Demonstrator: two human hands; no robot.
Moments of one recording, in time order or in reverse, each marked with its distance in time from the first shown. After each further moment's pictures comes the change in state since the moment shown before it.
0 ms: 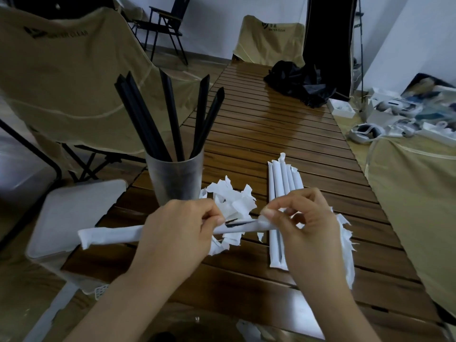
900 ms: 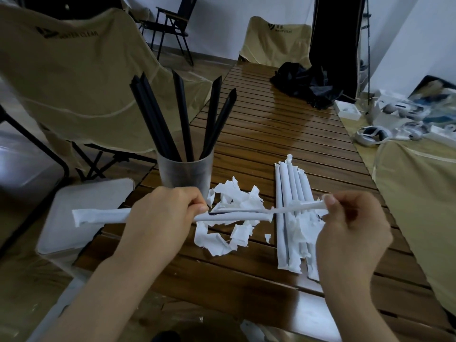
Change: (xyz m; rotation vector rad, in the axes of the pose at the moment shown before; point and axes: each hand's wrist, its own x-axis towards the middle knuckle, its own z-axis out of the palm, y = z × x) left_hand 0.012 -0.027 -0.019 0.123 -0.028 -0.060; right_hand 0.013 0.016 -0.008 -0.060 0.507 0.058
